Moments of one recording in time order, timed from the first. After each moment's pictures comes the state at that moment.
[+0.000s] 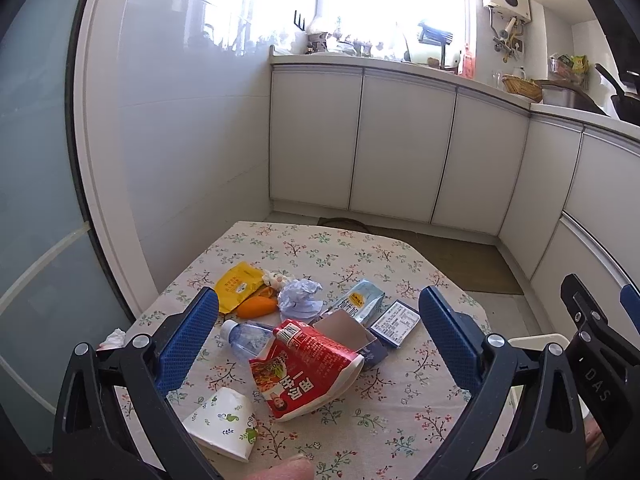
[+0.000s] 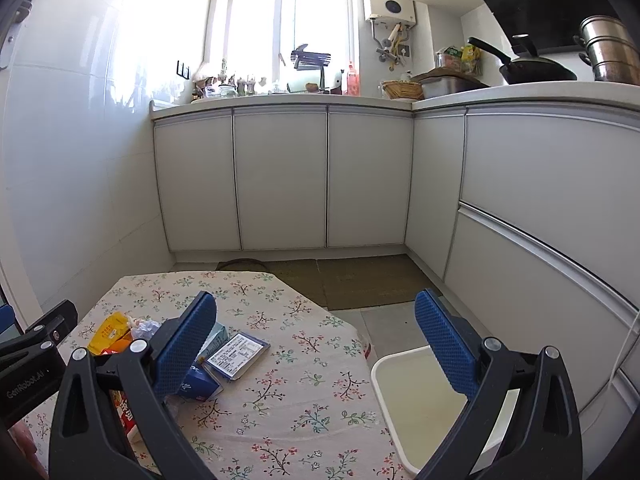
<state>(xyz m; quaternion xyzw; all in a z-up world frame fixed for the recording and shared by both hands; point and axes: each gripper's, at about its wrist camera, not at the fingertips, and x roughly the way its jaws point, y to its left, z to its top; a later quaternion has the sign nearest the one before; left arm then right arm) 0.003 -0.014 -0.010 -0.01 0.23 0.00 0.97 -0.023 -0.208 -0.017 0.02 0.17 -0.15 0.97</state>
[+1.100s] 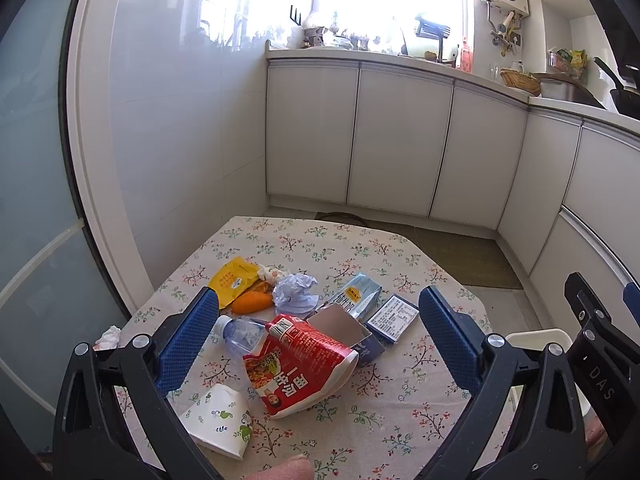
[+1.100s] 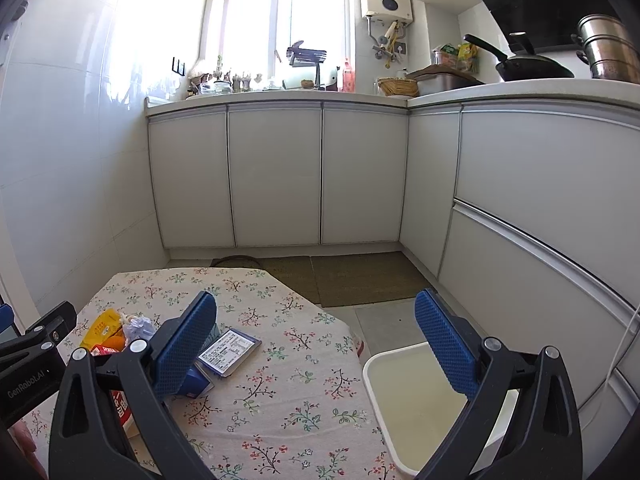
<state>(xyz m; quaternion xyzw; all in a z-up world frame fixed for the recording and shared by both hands) 0.006 -0.018 -0.017 -0.01 0.25 -0.01 0.97 -0.022 -0.212 -0.026 0.03 0.18 -0.15 0.97</state>
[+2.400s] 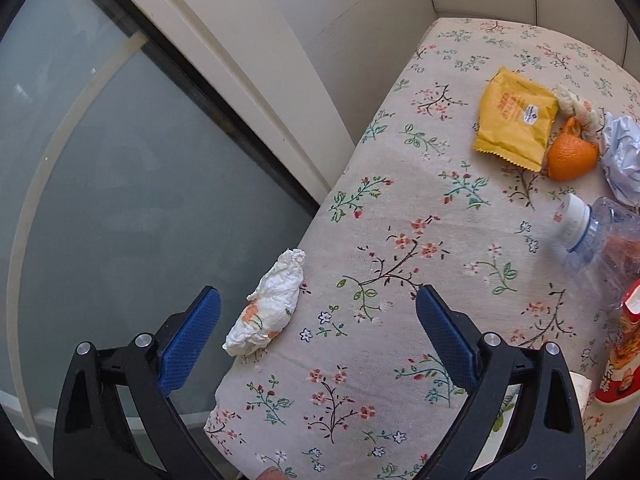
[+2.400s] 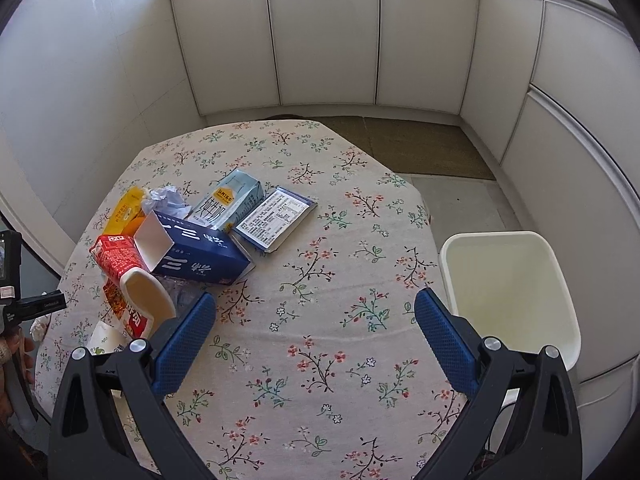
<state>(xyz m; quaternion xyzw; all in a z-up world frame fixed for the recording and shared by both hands) 0.126 0.185 -0.158 0.08 0.55 0.25 0.80 0.045 -0.190 -0.105 0.06 0.43 -0.05 0.90</state>
